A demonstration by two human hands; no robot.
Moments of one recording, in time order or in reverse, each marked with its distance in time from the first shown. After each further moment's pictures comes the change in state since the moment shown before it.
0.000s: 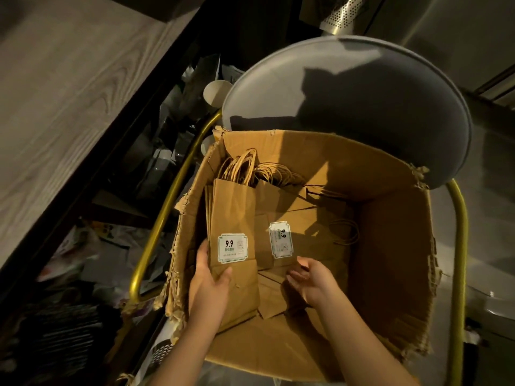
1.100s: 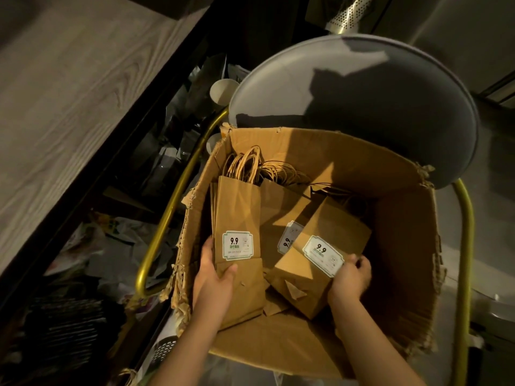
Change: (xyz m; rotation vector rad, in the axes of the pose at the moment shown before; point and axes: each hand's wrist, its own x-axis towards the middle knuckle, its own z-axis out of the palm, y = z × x) left_hand -0.001 -0.004 -0.002 0.010 -0.009 -0.018; right_hand 0.002 -0.012 -0.029 -0.054 0.402 -0.513
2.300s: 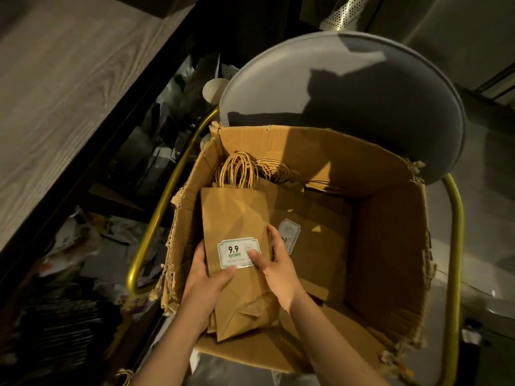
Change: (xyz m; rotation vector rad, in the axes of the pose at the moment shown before) left_hand 0.004 -0.011 -0.006 -0.245 -0.147 -0.056; right_hand -0.065 0.022 0.039 -0.323 -0.971 -0.265
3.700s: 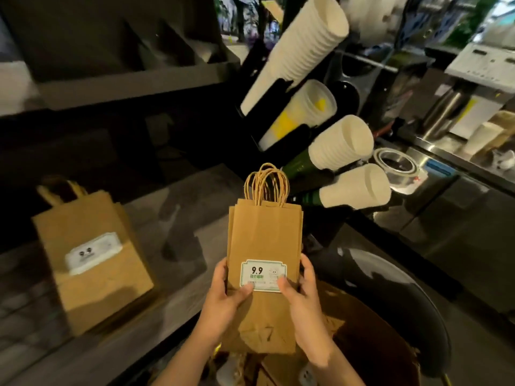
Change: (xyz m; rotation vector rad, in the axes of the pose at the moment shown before) left_hand -0.136 0.179 -0.143 -0.358 0.142 0.563; right_hand -0.134 -0.254 0.112 -0.035 -0.172 -0.484
